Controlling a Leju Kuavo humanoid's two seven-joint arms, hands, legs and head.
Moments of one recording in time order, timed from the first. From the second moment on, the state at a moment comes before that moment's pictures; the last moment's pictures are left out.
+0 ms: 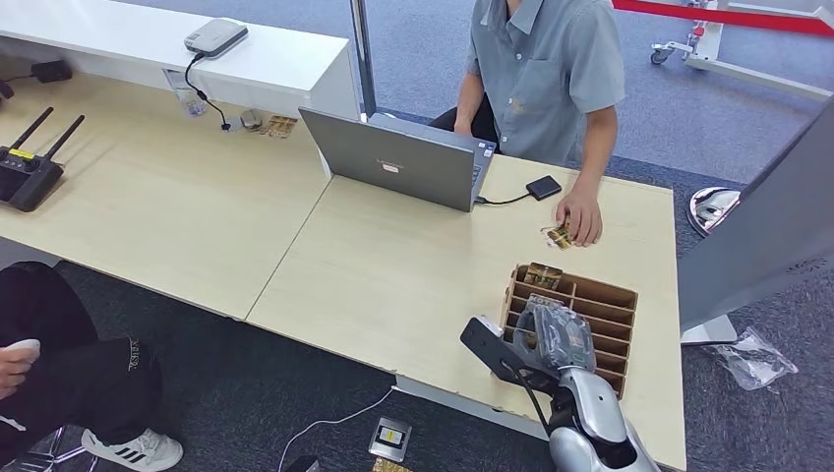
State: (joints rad) left arm -0.12 0.08 -1.11 -0.23 1.16 0.28 0.16; right arm -0.32 -0.10 0.69 -1.13 0.91 -0.14 0.41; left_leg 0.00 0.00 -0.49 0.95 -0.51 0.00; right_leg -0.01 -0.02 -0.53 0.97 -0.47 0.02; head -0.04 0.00
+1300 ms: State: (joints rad) left arm -0.12 0.08 -1.11 -0.23 1.14 0.28 0.14; right arm -0.30 -0.17 0.63 -1.56 0.96 -0.36 0.15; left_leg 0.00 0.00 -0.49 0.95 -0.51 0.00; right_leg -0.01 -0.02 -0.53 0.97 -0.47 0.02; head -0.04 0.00
